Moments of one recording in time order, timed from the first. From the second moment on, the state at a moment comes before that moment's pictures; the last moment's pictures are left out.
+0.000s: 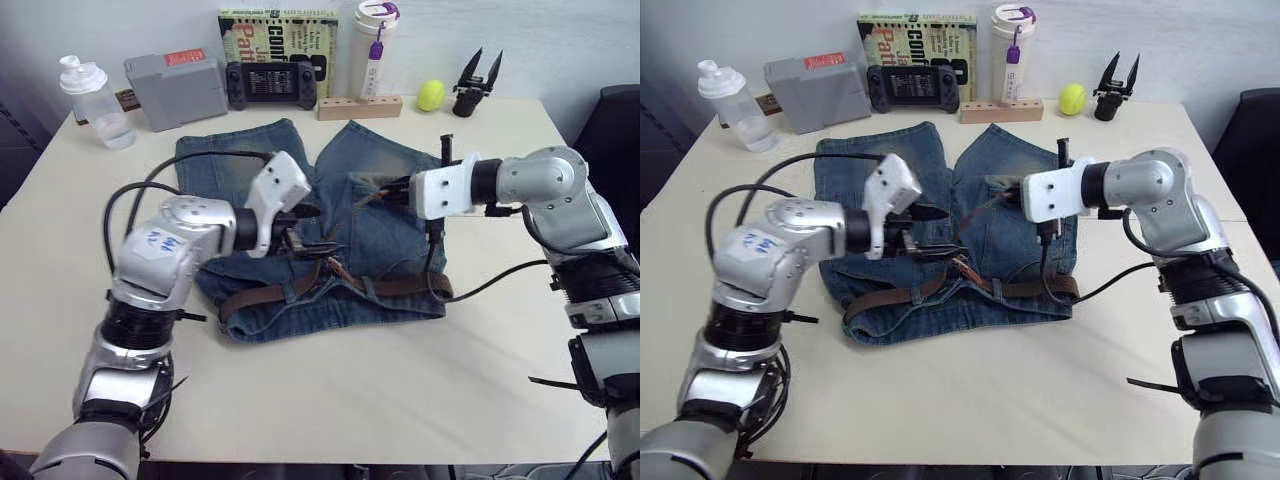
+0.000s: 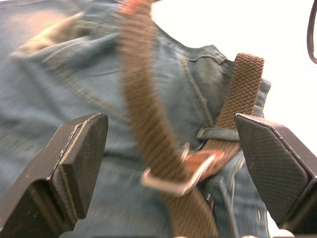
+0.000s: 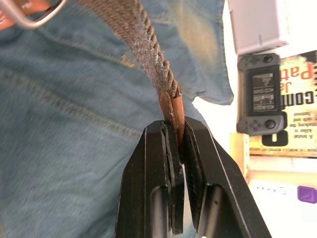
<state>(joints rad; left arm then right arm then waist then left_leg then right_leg) -0.81 0.52 -0.12 -0.23 -0.36 1.02 -0.78 -0.99 -0.76 0.27 0.36 -0.11 -0.37 1.11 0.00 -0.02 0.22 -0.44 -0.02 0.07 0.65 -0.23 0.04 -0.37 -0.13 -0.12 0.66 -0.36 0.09</state>
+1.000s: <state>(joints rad) -0.87 0.12 0.42 -0.02 -0.47 1.46 -0.37 -0.56 -0.69 0.05 -0.18 0.25 0.58 1.05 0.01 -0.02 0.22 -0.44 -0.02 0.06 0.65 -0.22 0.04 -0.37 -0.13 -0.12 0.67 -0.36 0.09</state>
